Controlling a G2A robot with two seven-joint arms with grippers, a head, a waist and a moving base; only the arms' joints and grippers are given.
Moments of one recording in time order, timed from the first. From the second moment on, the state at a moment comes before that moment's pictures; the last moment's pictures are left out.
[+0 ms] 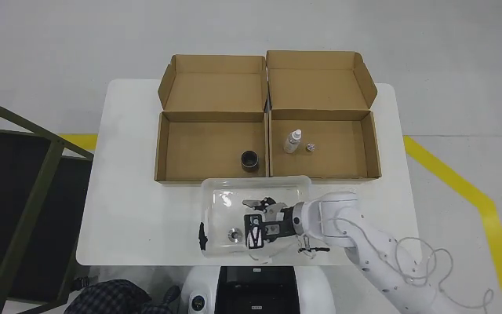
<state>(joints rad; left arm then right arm) -0.03 -0.30 -0.61 -1.22 3.05 0.21 0.06 -1.12 -1.12 0.87 -1.87 -1.35 -0.90 0.58</state>
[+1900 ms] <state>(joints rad) -0.03 -0.30 -0.61 -1.22 3.05 0.21 0.06 -0.96 -1.19 0.68 -1.71 -1.30 -0.88 0.53</state>
